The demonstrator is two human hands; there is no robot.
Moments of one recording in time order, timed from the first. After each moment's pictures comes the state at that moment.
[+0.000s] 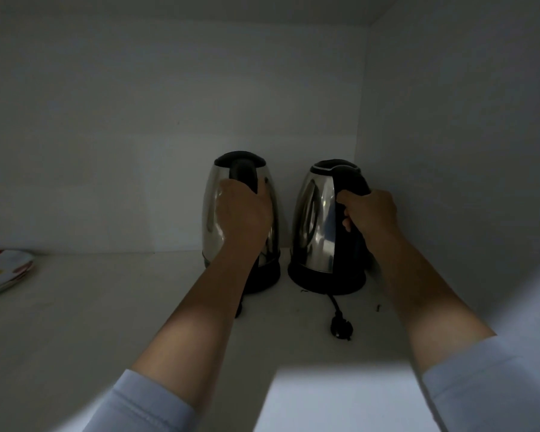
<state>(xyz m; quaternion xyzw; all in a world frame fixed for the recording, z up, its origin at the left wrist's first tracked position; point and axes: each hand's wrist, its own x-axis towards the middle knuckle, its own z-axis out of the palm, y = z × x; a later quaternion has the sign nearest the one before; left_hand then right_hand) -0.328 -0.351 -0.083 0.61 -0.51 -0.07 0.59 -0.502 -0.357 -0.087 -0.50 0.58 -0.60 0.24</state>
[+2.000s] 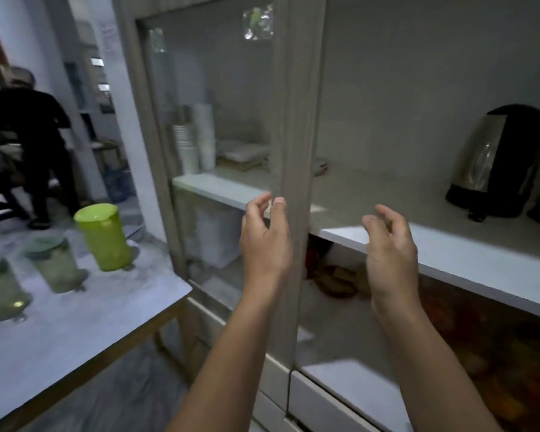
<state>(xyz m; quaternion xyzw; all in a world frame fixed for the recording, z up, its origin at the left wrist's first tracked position) -0.111 0.157 -0.163 0.64 -0.25 -0.09 0.72 -0.216 0.085 -0.172 -0.59 0.34 -0.54 0.50</state>
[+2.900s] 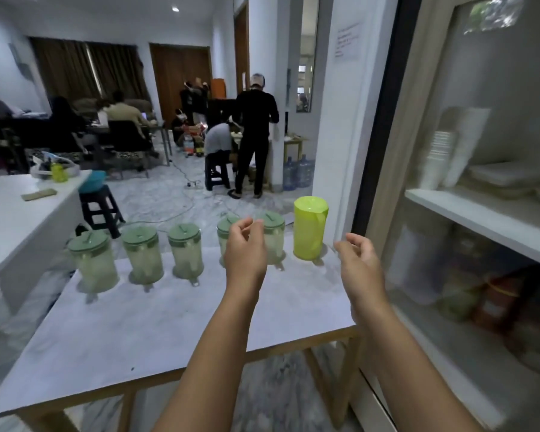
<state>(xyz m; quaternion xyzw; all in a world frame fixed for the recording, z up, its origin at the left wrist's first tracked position) 0.188 0.432 -0.211 0.68 0.02 0.07 0.73 0.140 0.295 -0.228 -0.68 0.21 -0.26 0.65</state>
